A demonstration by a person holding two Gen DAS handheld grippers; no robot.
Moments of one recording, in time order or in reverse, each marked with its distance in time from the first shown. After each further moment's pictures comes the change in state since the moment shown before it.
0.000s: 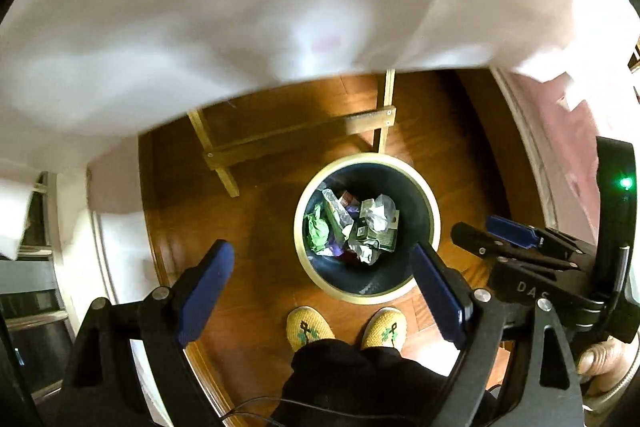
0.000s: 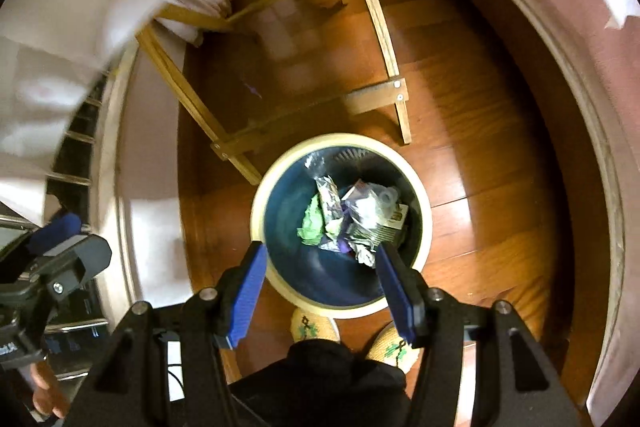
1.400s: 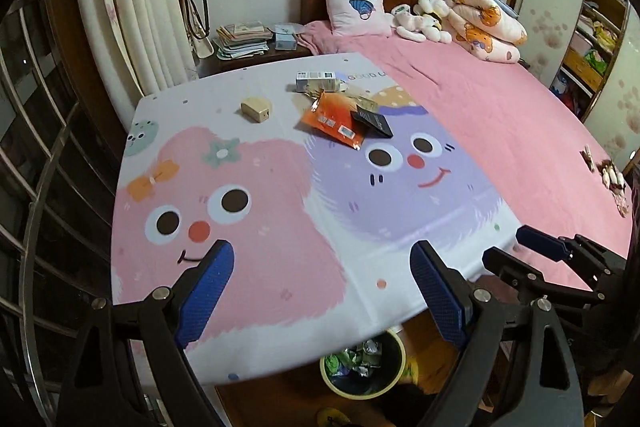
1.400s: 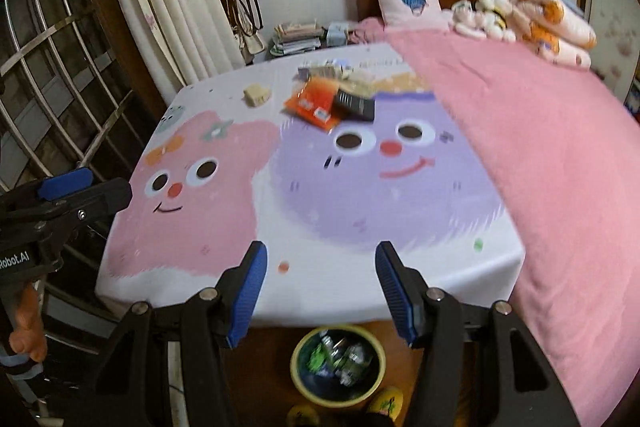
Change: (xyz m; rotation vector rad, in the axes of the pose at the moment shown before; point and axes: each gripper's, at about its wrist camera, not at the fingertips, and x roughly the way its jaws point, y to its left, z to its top) left arm -0.329 0.014 0.161 0.117 -0.449 -0.032; right arm -0.318 0.150 0.121 -0.205 -0.500 -0.148
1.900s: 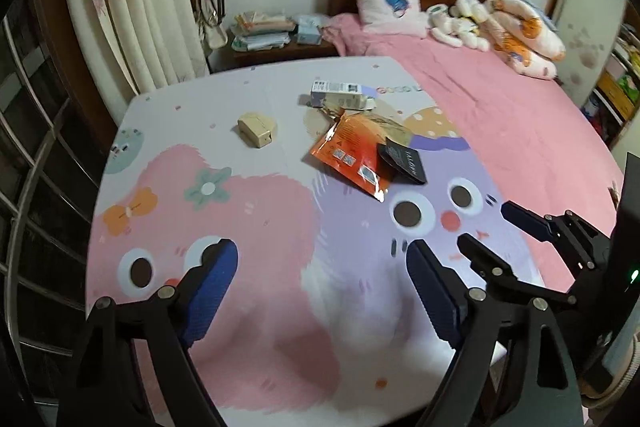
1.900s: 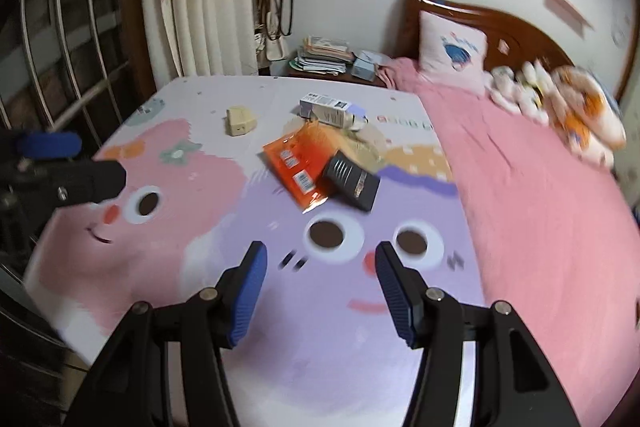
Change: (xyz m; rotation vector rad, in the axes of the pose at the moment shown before) left arm 0.112 -0.007 0.087 -0.106 0.049 0.083; right arm 0.123 -0.022 0.096 -0.313 -0.059 -0.024
